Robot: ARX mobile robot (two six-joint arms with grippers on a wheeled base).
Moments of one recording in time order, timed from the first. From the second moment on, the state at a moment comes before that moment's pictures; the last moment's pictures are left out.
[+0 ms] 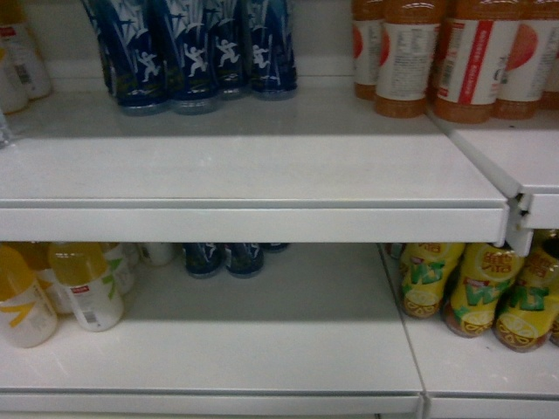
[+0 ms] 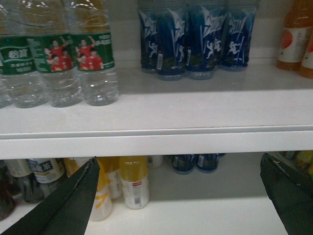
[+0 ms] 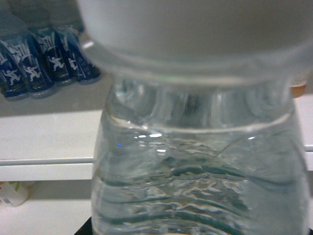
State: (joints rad) left arm 0.00 0.01 0.01 -0.01 0.00 0.00; right arm 0.12 0.48 0.31 0.08 0.03 0.12
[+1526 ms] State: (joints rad) left arm 0.00 0.01 0.01 -0.01 0.00 0.00; right arm 0.12 0.48 0.31 0.08 0.03 0.12
